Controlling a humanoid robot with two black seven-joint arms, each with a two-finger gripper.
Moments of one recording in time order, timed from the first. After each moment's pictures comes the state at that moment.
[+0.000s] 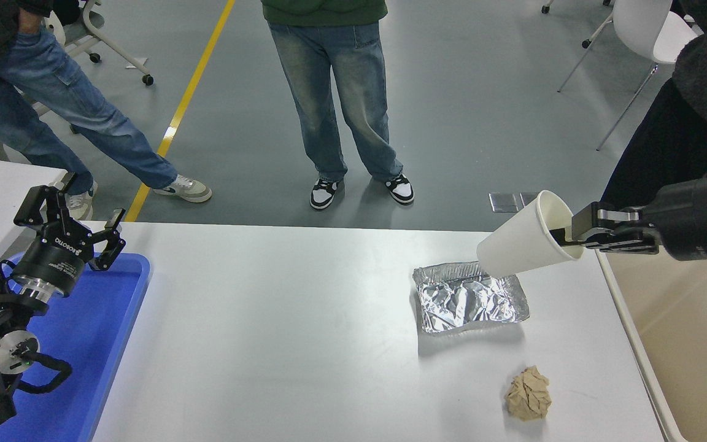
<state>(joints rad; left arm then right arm) -0.64 0.46 -0.42 -0.23 0.02 -0.78 -0.81 1.37 -1.19 0.07 1.63 -0.71 0.58 -0.11</state>
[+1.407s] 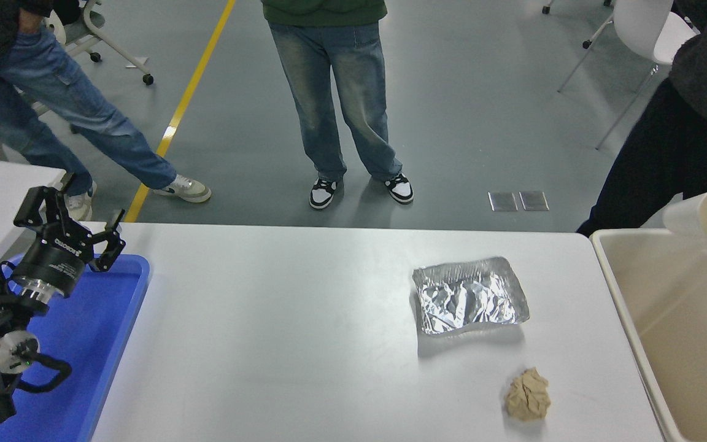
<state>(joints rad) -0.64 0.46 -0.42 -0.23 0.02 -0.78 -0.81 0.91 -0.84 -0.04 0.74 -0.73 -0.17 -0.09</state>
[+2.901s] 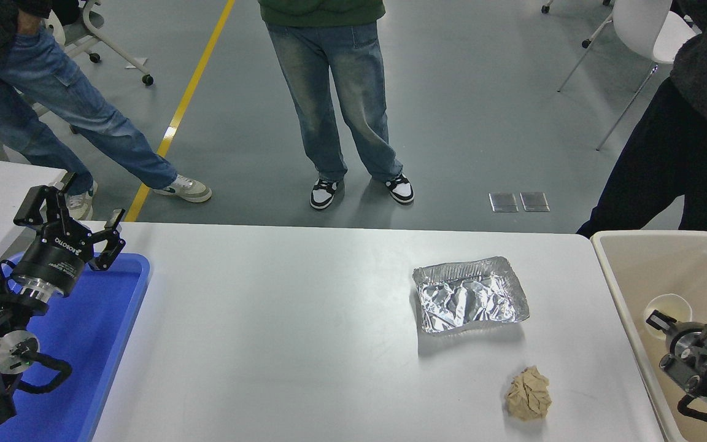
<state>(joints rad) -0.64 0.46 -0.42 -0.23 0.02 -0.78 -0.81 0.68 -0.35 -0.16 0.18 -0.72 -0.19 -0.10</state>
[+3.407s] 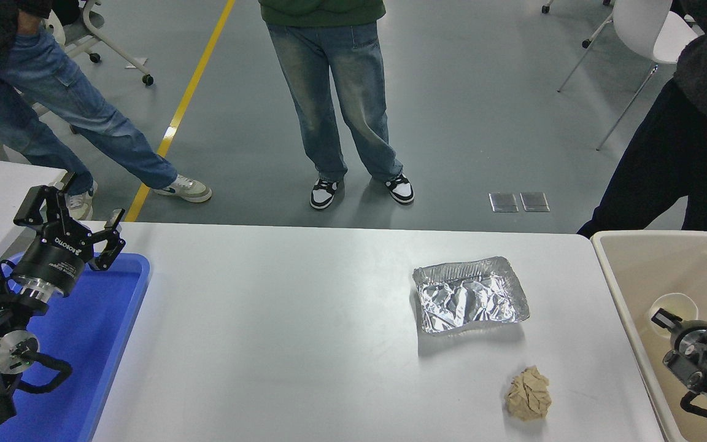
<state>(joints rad) -0.64 0.46 -0.42 -0.23 0.02 -0.78 -0.81 0.69 -0.35 -0.16 0.16 -0.67 -0.18 -0.11</state>
